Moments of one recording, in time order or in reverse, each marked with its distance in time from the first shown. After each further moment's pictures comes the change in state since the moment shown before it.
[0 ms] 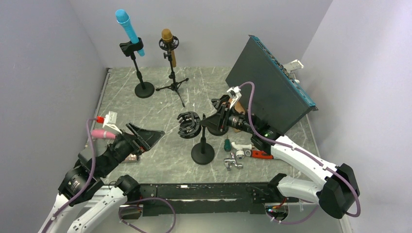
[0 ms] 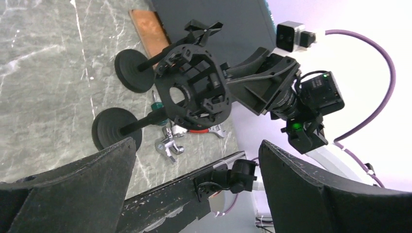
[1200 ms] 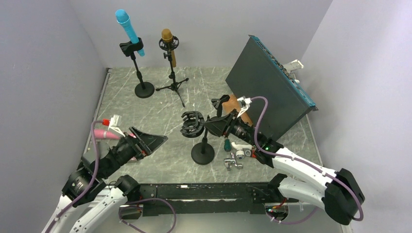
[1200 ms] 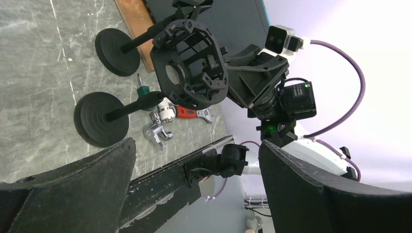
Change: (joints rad) left arm 0.000 -0.074 -0.090 0.028 0.085 -0.043; right arm 0.045 -0.065 -0.266 0.408 0.149 0.098
